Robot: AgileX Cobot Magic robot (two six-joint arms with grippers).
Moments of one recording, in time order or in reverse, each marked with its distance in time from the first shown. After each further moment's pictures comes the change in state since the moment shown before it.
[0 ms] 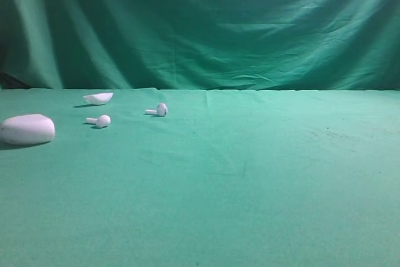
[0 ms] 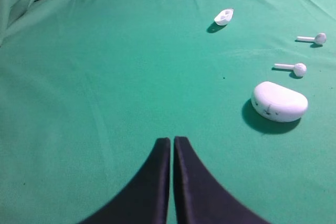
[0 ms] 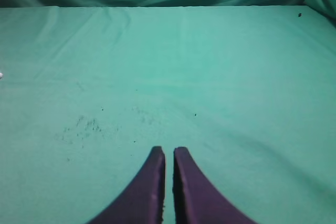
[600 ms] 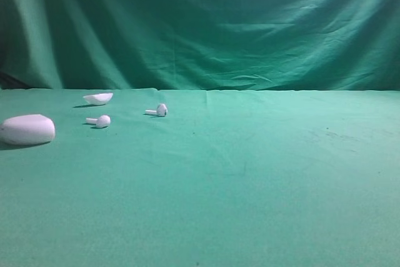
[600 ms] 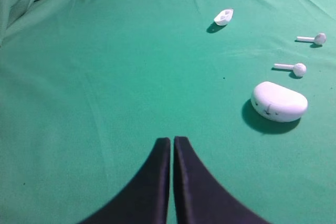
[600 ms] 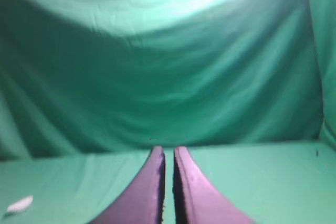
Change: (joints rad) left arm 0.000 0.000 0.000 0.000 0.000 0.000; right arm -0.002 0.317 -0.271 0.062 -0.195 0.065
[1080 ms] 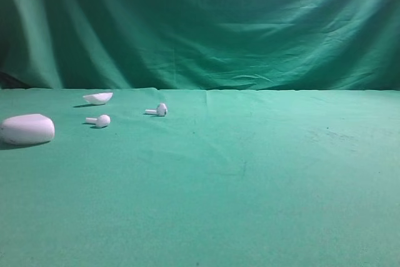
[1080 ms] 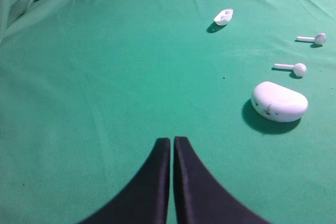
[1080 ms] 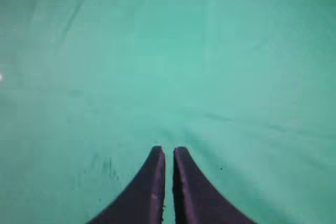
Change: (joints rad) left arm 0.000 0.000 0.000 0.000 0.000 0.000; right arm 0.083 0.742 -0.524 0.011 0.482 -0.161
